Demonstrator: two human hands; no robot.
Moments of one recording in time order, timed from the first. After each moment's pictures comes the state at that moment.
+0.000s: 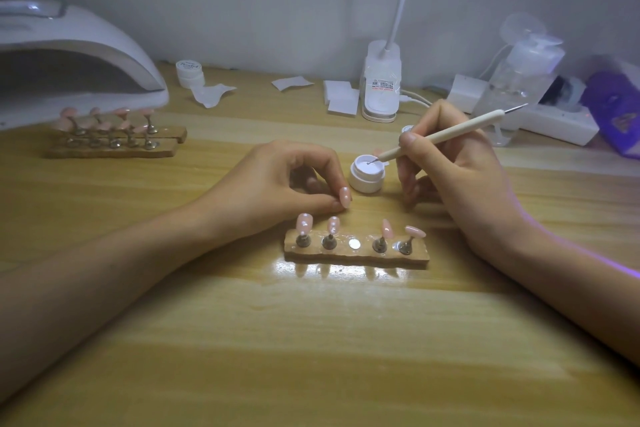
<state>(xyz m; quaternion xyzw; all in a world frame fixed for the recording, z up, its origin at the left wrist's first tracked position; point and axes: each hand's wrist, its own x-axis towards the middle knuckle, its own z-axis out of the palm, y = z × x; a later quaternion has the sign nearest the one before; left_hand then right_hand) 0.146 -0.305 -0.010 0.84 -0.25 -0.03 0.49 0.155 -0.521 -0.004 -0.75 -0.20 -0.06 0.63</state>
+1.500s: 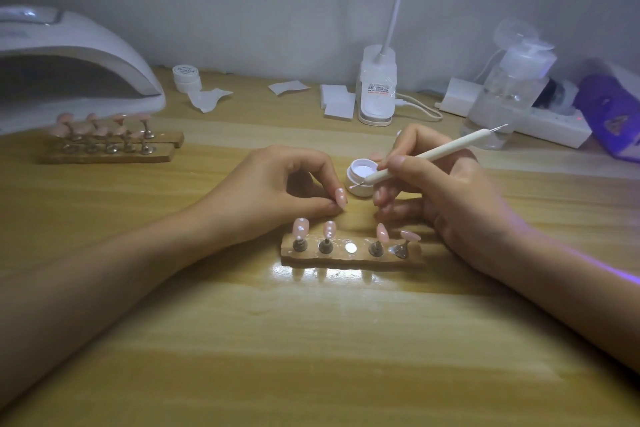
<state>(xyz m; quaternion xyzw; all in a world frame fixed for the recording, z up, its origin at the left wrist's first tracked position) 0.147 -0.305 -0.013 0.84 -0.24 -0.03 0.49 0.145 -0.517 -0.001 -0.68 -0.21 0.07 0.70</state>
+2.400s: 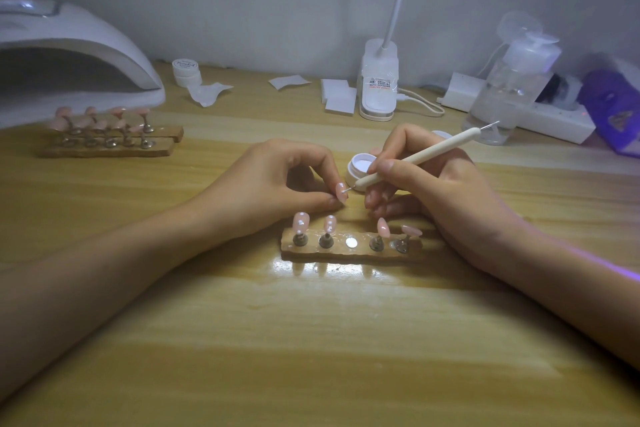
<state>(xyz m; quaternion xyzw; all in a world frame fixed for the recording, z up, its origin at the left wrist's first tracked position) 0.148 -0.304 -0.014 0.84 -0.24 -0.03 0.49 0.145 -0.515 -0.004 -0.70 -0.22 0.08 0.67</state>
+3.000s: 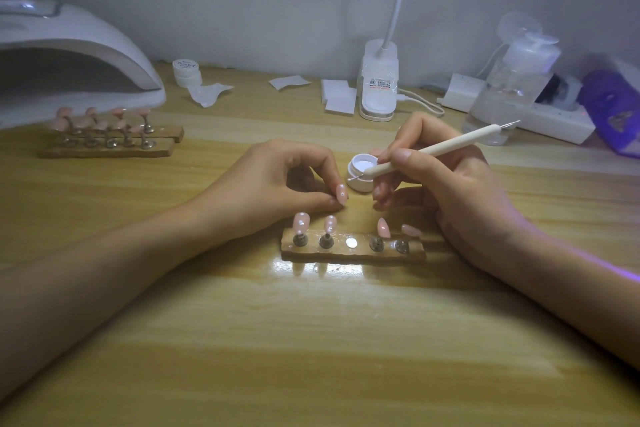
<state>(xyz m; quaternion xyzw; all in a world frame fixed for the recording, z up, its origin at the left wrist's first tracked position) 0.147 -0.304 -0.012 0.84 -0.25 -0.03 0.49 0.142 -0.516 -0.002 -0.66 -0.24 0.05 0.71</state>
